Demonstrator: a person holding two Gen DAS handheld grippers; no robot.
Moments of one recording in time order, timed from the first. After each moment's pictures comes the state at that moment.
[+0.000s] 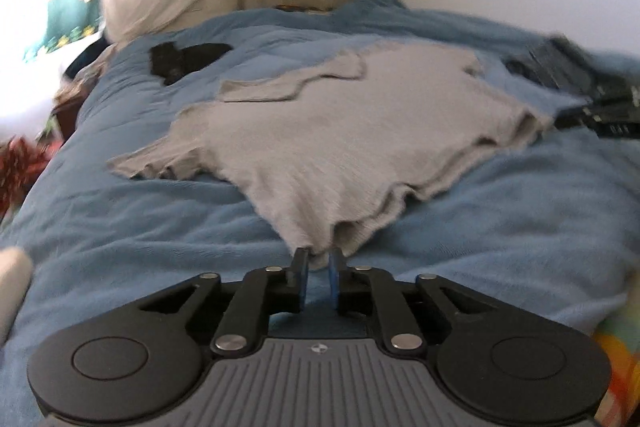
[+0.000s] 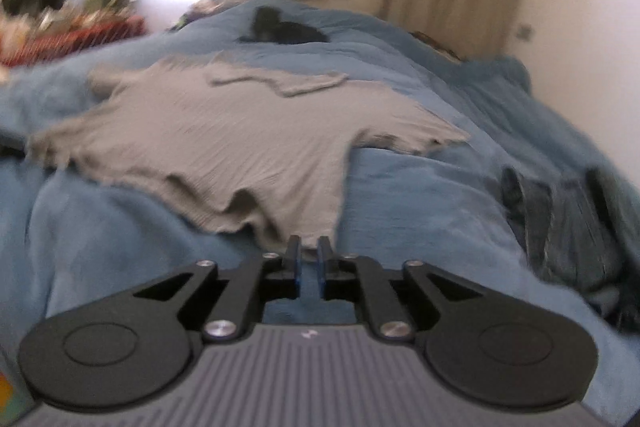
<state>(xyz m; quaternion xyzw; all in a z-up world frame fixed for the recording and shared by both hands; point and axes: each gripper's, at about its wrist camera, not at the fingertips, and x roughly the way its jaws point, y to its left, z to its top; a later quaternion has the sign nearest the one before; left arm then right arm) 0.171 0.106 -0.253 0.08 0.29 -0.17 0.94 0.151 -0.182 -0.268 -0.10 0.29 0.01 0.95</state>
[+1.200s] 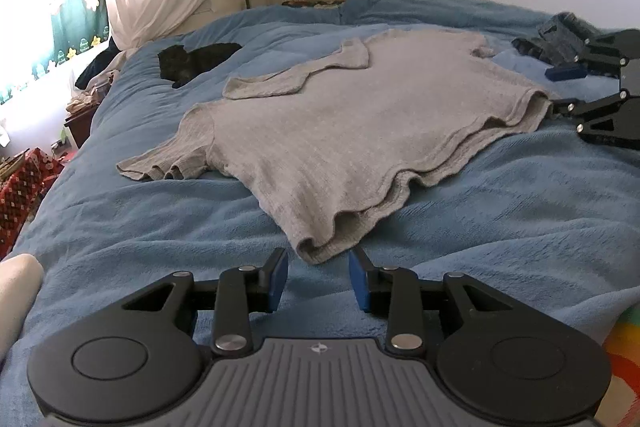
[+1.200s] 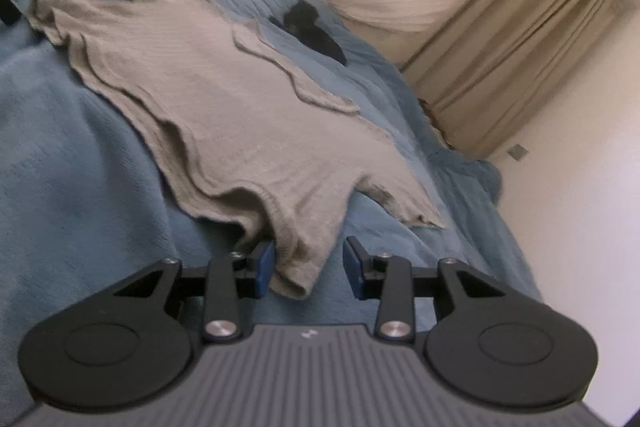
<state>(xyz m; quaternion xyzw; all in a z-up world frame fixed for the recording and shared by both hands) 0.167 0.087 -0.261 0.12 0.28 -0.16 0.94 0.168 -0.117 -0.309 -0.38 0.24 0.01 0.89</state>
